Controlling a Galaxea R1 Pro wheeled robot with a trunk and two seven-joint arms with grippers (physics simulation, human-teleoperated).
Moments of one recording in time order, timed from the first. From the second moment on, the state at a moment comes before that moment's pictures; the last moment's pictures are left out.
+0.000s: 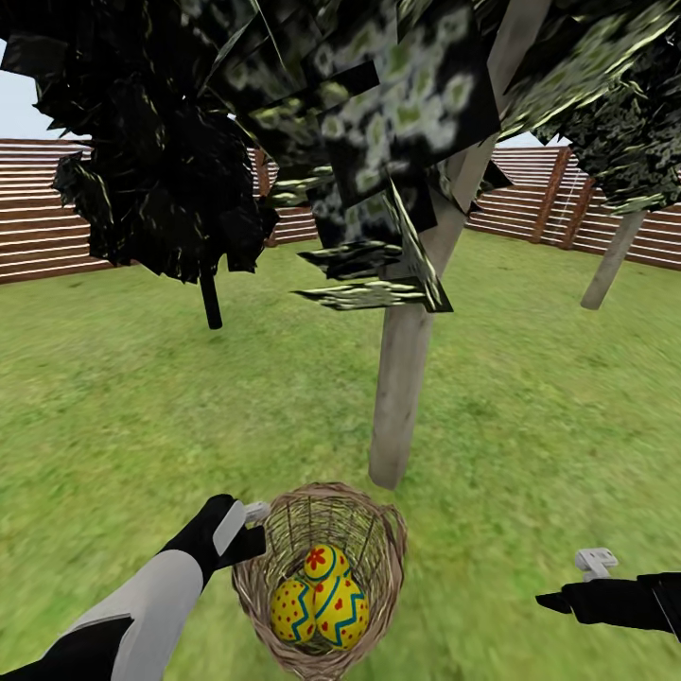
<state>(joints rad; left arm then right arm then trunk) -0.80 -0.09 0.21 -0.36 0.19 0.76 0.29 -0.38 -0.39 -0.37 -0.88 0.42 0.64 0.99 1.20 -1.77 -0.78</state>
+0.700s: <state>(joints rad) -0.80 -0.09 0.21 -0.36 0.19 0.76 0.29 -0.38 -0.40 -0.39 -0.88 0.38 0.57 1.02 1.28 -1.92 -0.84</state>
